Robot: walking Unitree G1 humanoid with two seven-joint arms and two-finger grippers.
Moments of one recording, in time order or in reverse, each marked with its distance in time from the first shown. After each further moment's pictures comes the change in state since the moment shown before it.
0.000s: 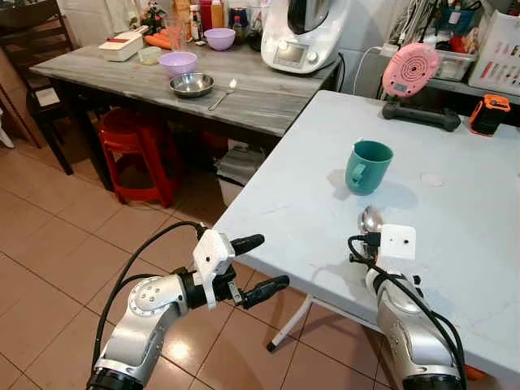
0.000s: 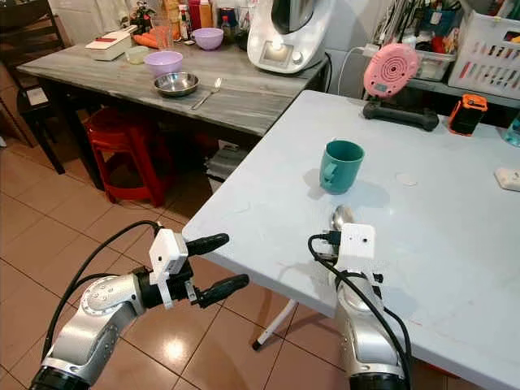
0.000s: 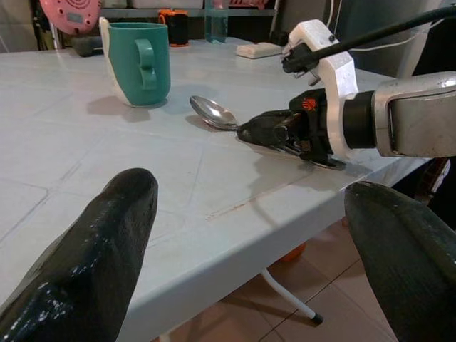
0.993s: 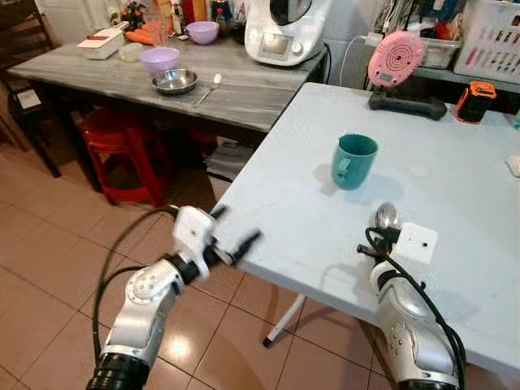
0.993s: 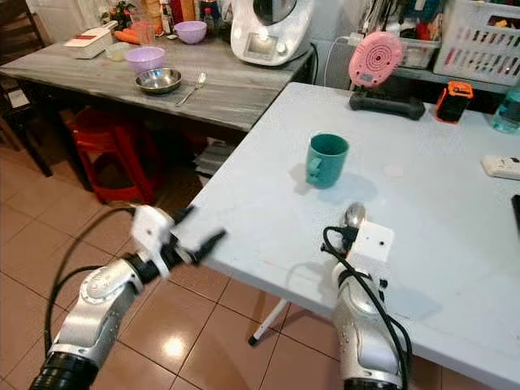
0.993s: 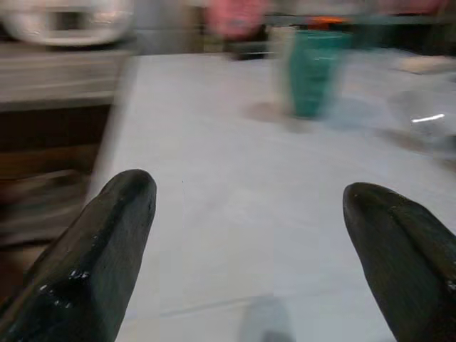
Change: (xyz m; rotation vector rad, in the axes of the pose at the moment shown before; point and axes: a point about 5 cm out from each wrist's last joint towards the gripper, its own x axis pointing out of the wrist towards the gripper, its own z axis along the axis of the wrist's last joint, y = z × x) left arm -0.009 0.045 0.000 0.018 -0.032 0.515; right arm -0.012 0.002 0.018 0.186 -0.115 -0.051
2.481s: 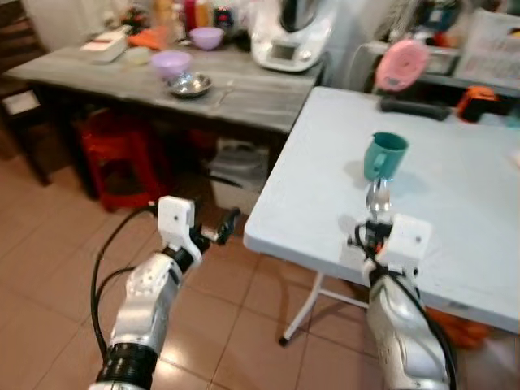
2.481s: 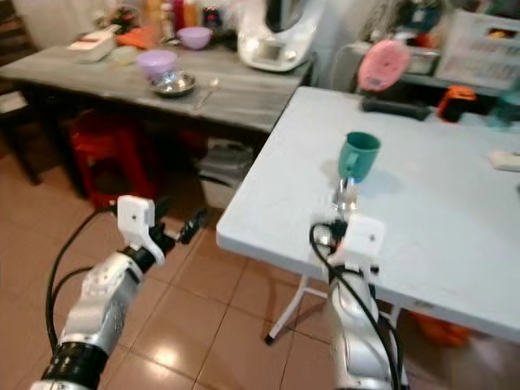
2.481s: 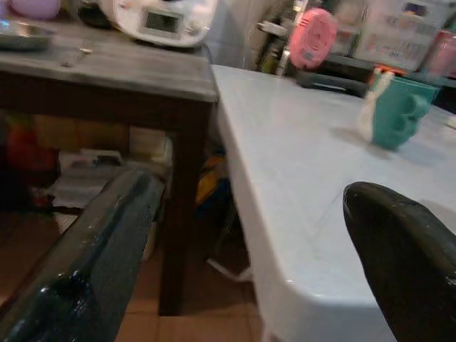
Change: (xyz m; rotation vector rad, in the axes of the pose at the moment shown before) left arm 0.011 0.009 -0.002 -0.170 -0.031 0.147; right arm -0.007 0.013 0.007 0.010 -0.121 0.066
